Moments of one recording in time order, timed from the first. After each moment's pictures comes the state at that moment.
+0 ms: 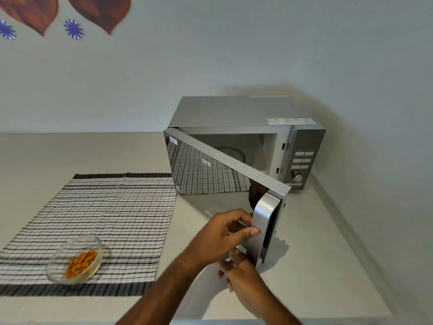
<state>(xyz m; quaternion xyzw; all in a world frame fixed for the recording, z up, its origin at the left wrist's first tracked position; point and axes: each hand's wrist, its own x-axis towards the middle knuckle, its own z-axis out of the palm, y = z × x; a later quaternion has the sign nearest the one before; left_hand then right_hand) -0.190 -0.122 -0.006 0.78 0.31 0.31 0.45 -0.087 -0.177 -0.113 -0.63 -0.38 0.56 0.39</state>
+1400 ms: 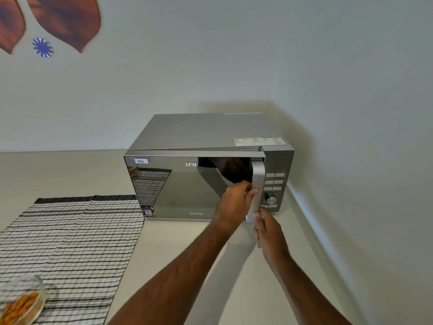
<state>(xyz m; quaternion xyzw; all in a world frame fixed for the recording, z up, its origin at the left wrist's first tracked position) -0.001 -0.001 0.001 0.79 0.42 0.36 0.26 0.128 -0.048 -0.121 -0.73 -0.47 0.23 0.45</state>
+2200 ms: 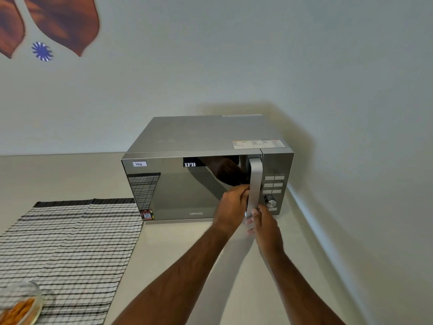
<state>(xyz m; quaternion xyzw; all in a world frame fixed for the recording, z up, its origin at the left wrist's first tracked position) 0.003 0.010 -0.010 0.79 0.42 0.36 0.26 0.123 -0.030 -0.101 -0.74 -0.45 0.22 0.46</state>
